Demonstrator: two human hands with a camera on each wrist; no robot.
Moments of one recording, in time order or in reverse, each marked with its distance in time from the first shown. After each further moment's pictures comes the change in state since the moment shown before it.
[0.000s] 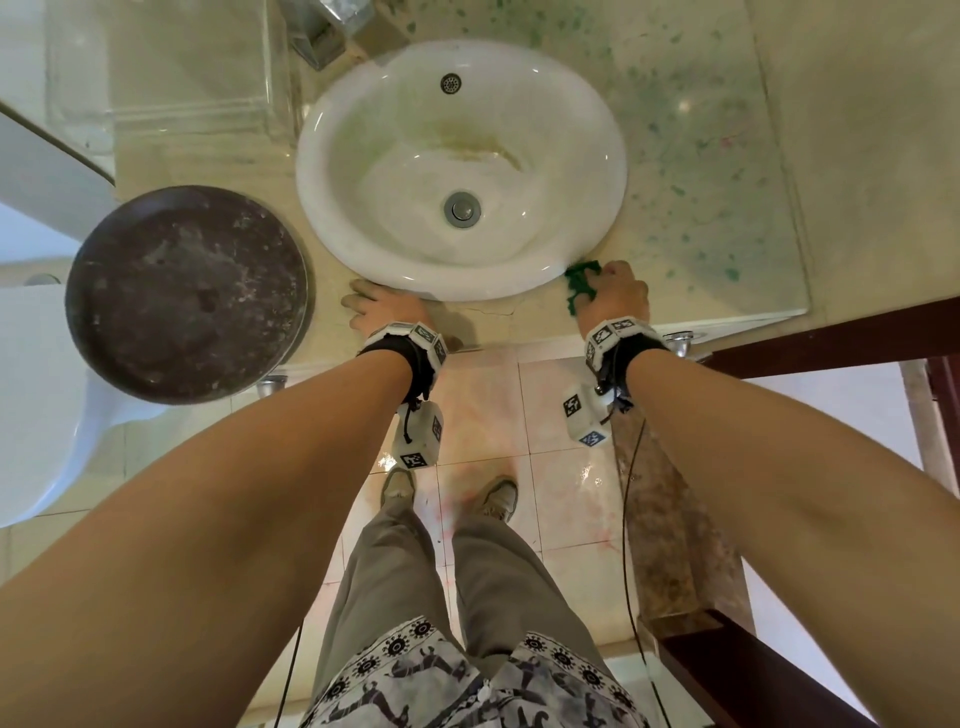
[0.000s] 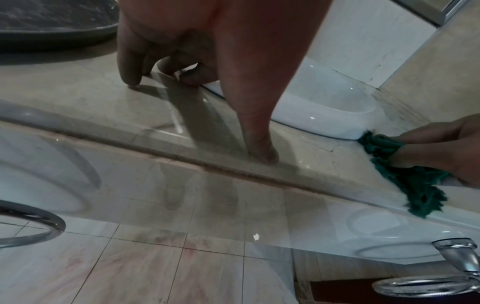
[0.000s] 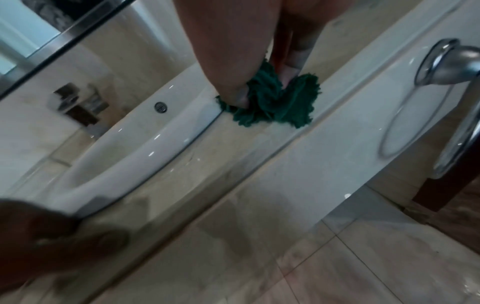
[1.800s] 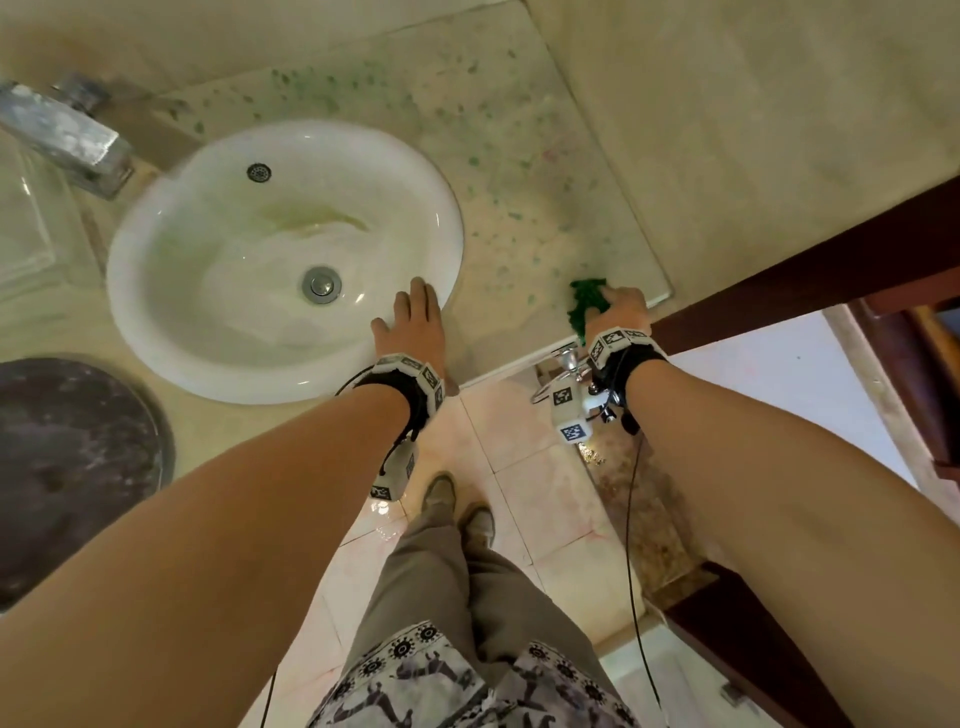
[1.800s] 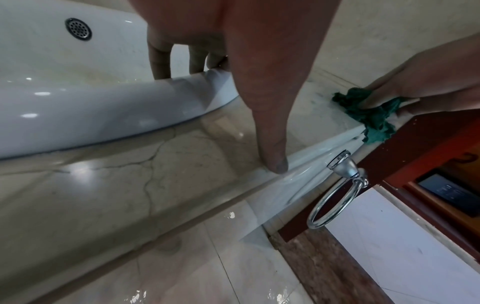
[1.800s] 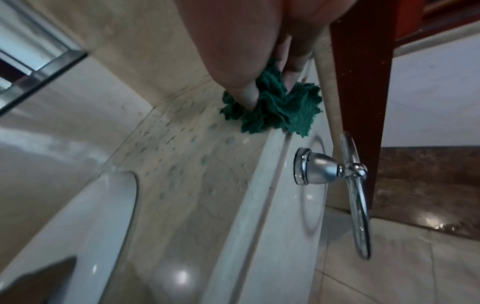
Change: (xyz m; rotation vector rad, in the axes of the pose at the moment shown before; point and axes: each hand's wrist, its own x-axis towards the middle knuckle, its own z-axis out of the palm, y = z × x) left_hand -0.054 0.161 -0.025 0.405 0.114 0.752; right_hand 0.031 0.157 -0.032 0.498 0.217 0.537
